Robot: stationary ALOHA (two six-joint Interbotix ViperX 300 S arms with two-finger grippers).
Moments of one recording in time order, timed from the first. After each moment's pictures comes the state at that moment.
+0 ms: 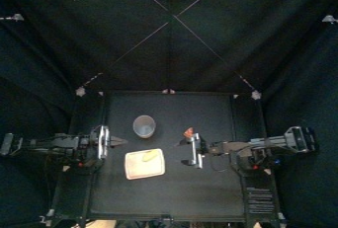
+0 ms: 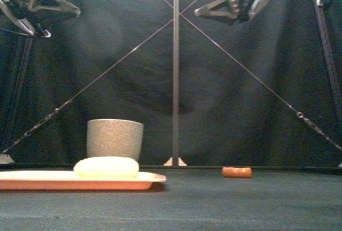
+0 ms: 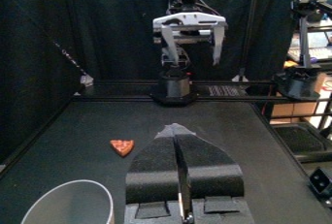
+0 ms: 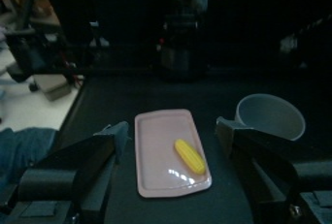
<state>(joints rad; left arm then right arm) 0.05 -1.14 1.20 0.02 -0.10 0.01 0.04 -0.50 0.75 -0.35 -0.13 0.36</state>
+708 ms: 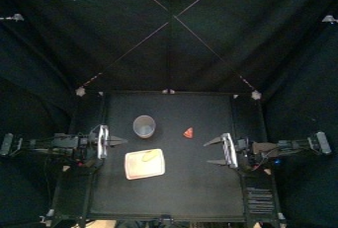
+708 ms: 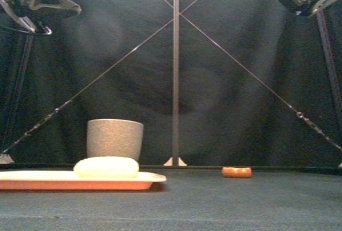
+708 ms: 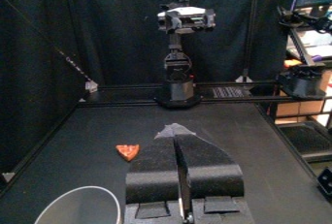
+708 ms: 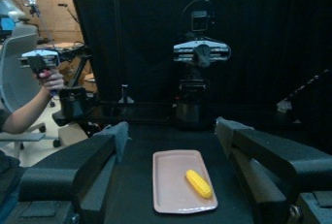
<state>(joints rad) 0.06 -1.14 1.19 0.05 -0.10 0.01 0.04 -1.00 1.11 -0.37 -0.30 0.37</state>
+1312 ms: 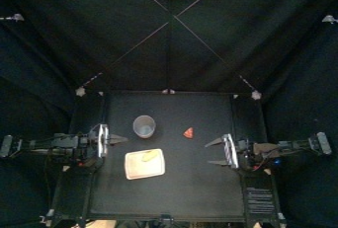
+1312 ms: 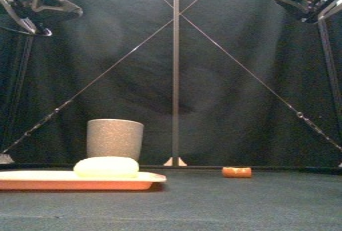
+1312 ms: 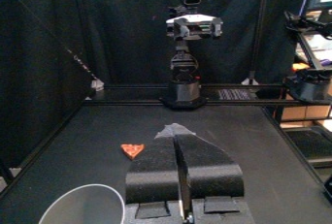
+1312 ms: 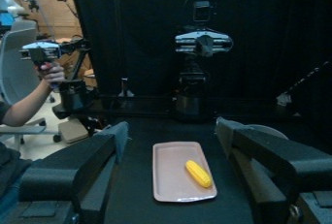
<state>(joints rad) 0.09 -1.14 1.19 0.04 -0.10 0.00 0.05 -1.04 1.16 -0.37 -0.30 0.37</state>
